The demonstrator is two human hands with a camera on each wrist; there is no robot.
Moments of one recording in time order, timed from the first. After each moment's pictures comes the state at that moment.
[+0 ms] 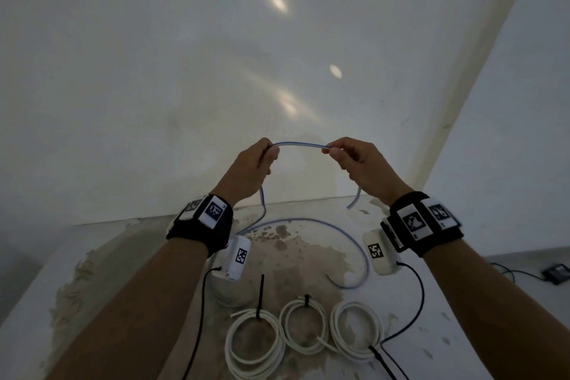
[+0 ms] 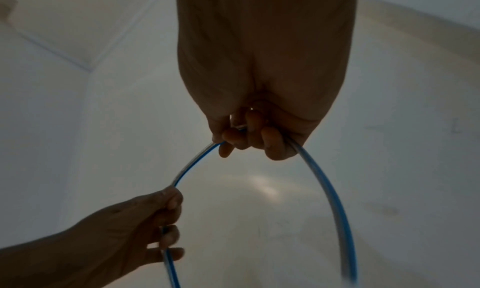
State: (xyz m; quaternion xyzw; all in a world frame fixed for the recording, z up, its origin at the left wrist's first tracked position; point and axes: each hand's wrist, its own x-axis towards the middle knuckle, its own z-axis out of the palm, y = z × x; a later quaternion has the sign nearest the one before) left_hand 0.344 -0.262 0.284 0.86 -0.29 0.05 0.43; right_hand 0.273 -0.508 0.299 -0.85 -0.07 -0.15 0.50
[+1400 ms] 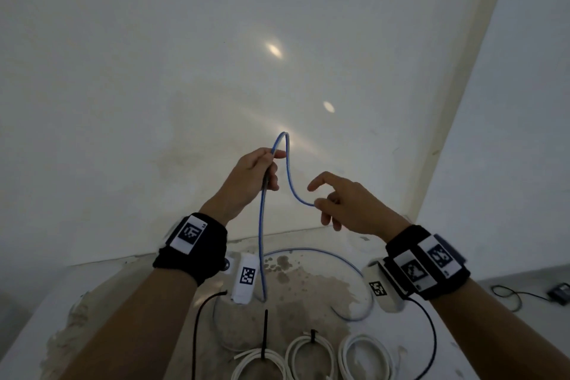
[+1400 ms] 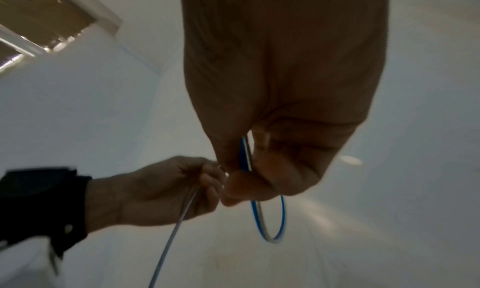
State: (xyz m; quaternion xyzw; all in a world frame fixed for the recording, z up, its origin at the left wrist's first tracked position) left_hand 0.328 -0.267 0.349 0.72 -0.24 -0.06 0.64; right_hand 0.242 -0.471 0.331 -0.91 -0.07 -0.02 0.40
